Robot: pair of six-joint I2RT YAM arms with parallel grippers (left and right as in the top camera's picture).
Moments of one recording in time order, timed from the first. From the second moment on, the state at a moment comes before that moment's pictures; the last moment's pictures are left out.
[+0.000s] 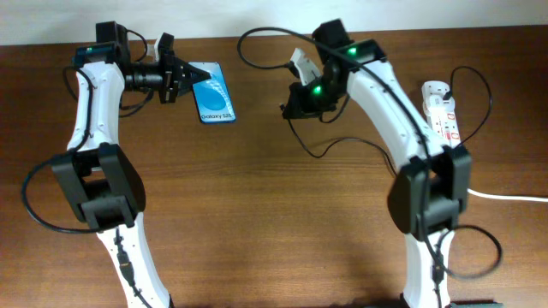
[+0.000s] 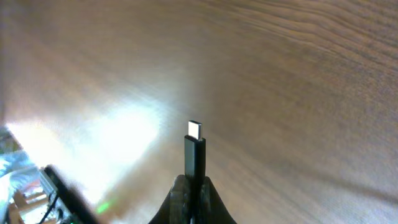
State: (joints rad) left arm 0.14 2.35 2.19 -1.17 1.19 -0.29; right arm 0.31 2.19 2.06 -1.16 -0.58 0.05
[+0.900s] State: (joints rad) left arm 0.05 2.35 2.19 -1.18 1.52 -0.14; right arm 0.53 1.48 1.17 -0.43 -0.70 0.58
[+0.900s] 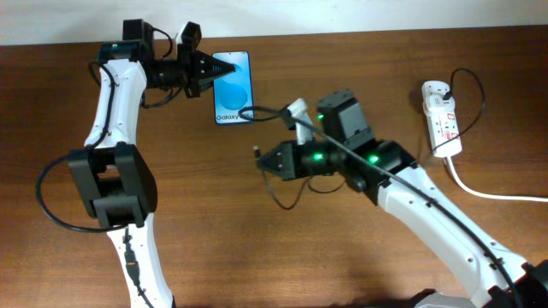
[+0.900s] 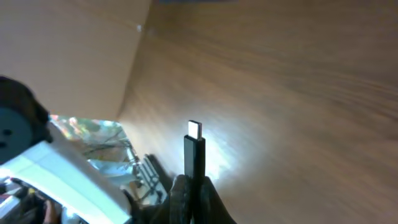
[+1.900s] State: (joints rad) left arm 0.03 2.35 2.19 -1.19 1.52 -0.12; right arm 0.61 1.57 1.17 -0.13 -0.44 0.78
